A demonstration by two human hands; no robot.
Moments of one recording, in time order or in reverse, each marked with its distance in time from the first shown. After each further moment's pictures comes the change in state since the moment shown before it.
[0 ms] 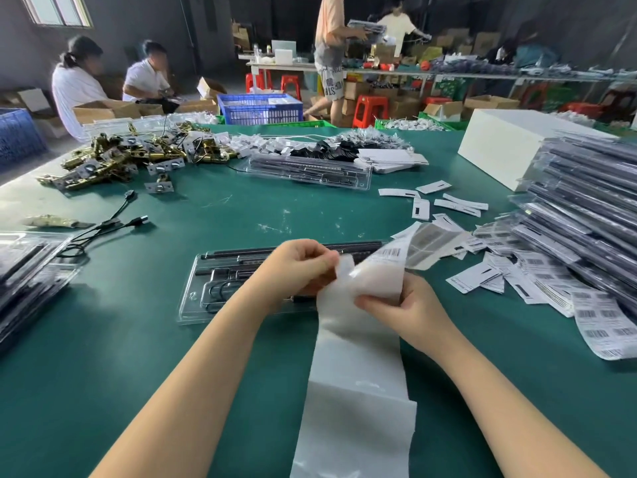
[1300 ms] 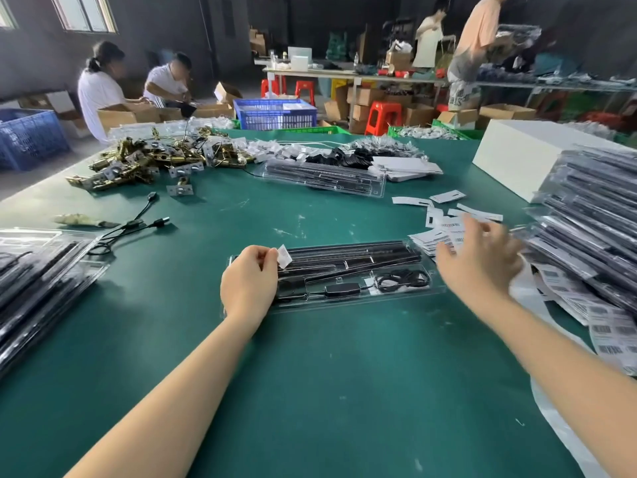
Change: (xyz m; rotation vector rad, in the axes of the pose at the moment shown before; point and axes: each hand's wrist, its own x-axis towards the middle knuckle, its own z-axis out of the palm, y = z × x) left_hand 0.006 -0.052 -0.044 0.461 0.813 -0.014; right_hand 0.060 -0.005 -0.060 -1.047 0.595 0.249
